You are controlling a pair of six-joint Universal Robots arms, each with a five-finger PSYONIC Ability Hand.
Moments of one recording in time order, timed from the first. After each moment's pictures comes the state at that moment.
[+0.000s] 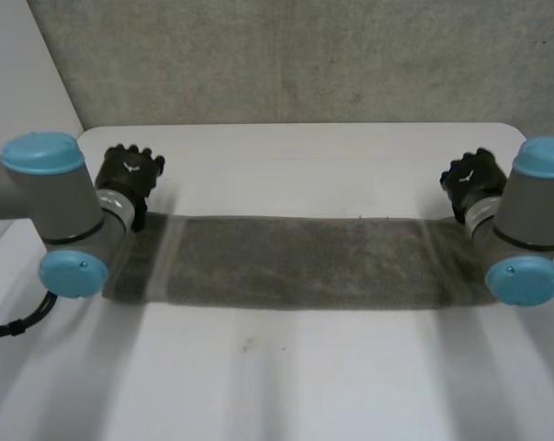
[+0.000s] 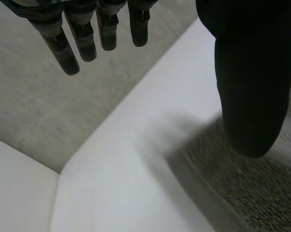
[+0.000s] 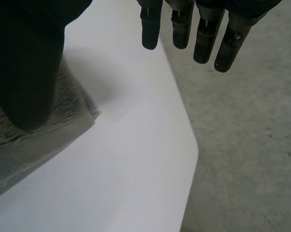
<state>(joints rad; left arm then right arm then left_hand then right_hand) 4.42 -2.29 -1.16 3.27 -1.61 3.69 1.81 -0.86 1.22 -0.15 1.66 2.21 0.20 0.19 0.19 0.19 0.04 0.21 0.22 0.21 0.23 0.06</state>
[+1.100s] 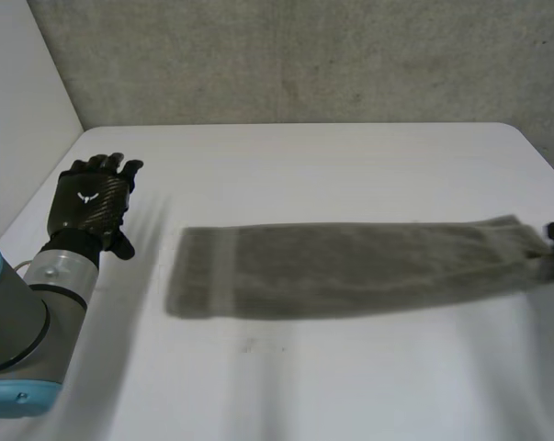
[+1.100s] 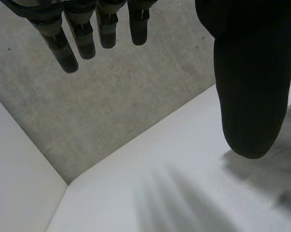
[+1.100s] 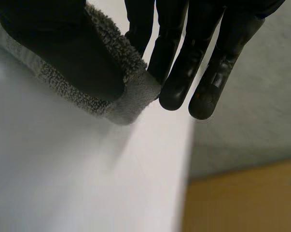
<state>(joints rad) 4.44 -1.77 -1.95 3.73 -1.58 3.42 1.40 -1.16 1.76 -0.30 1.48 2.30 0.18 0.17 0.17 0.17 0.03 0.94 1.17 1.18 1.19 0.97</state>
